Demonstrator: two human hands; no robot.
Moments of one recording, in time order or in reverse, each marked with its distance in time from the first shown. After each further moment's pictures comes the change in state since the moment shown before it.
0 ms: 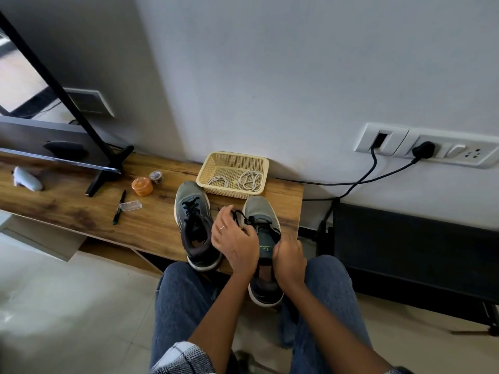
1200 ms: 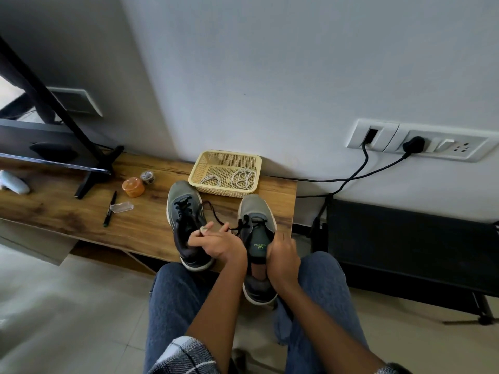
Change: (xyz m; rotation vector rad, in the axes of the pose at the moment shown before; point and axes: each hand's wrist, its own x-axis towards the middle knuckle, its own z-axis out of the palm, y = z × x) left_hand 0.014 0.005 0.011 -0.709 0.414 -0.539; right_hand -0.006 -0.005 -0.006 -0.035 -0.013 0.017
